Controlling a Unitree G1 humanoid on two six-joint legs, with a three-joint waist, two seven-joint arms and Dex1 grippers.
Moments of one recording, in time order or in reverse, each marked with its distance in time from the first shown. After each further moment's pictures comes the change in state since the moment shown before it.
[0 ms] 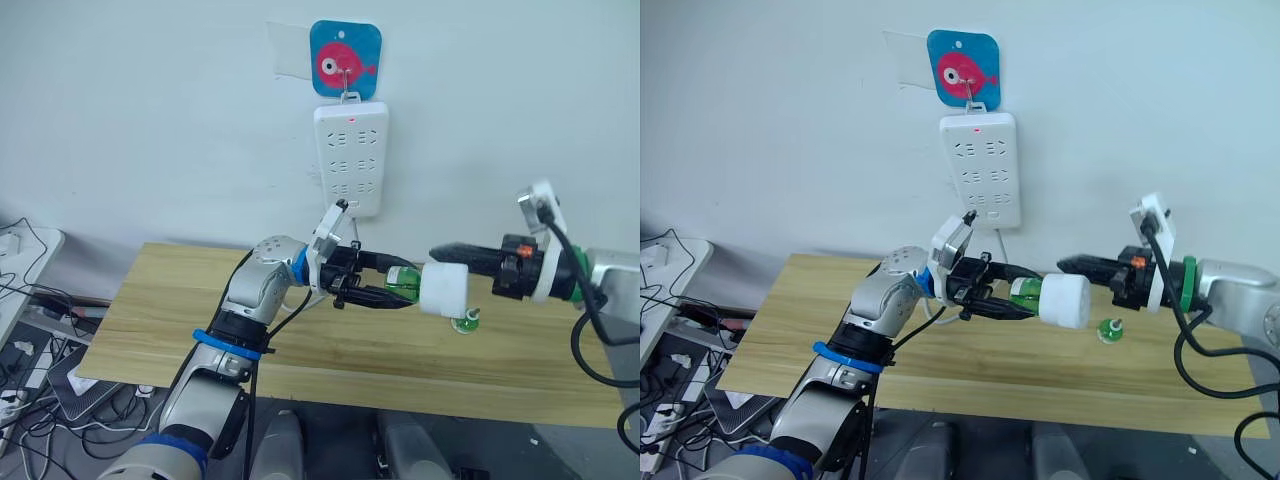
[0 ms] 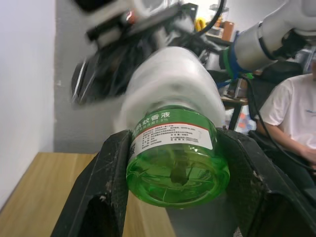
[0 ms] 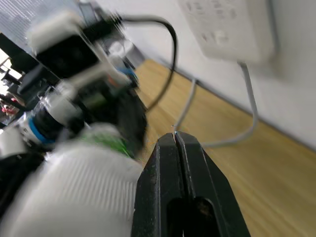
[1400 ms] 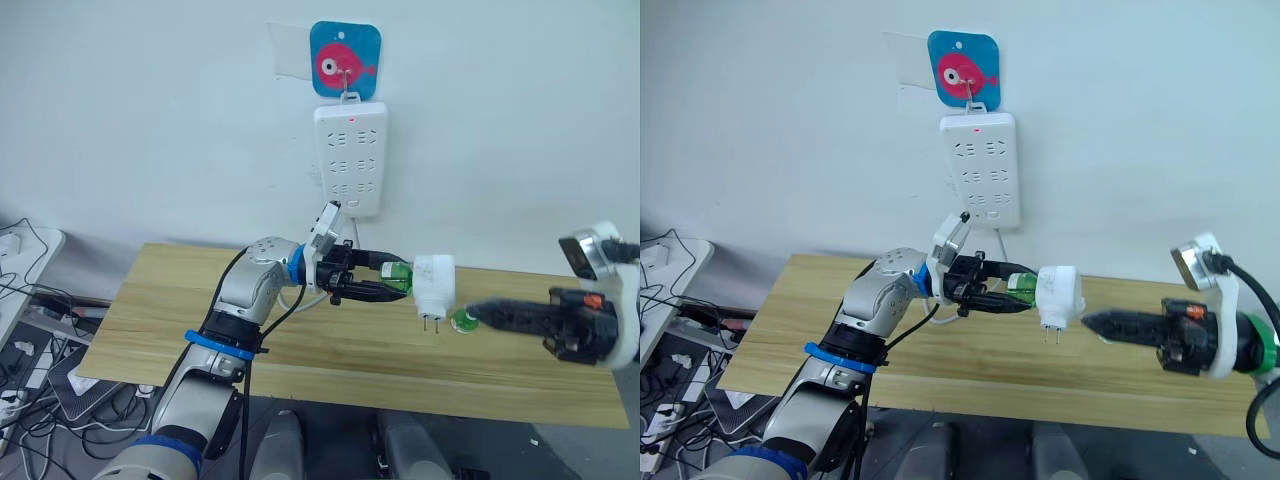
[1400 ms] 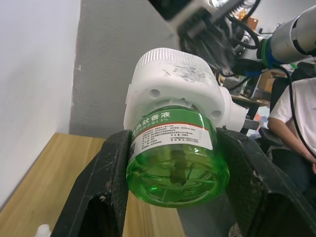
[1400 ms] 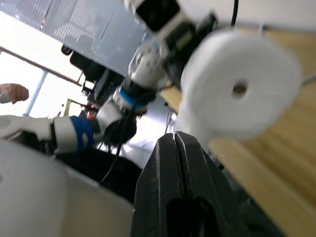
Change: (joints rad) left arm 0.008 0.030 0.004 0.010 0.022 0.029 0.065; right arm 0.416 -0.145 -0.355 -0.095 0.489 0.204 0.049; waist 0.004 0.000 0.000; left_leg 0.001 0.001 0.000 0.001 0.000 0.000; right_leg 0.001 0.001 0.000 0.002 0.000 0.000
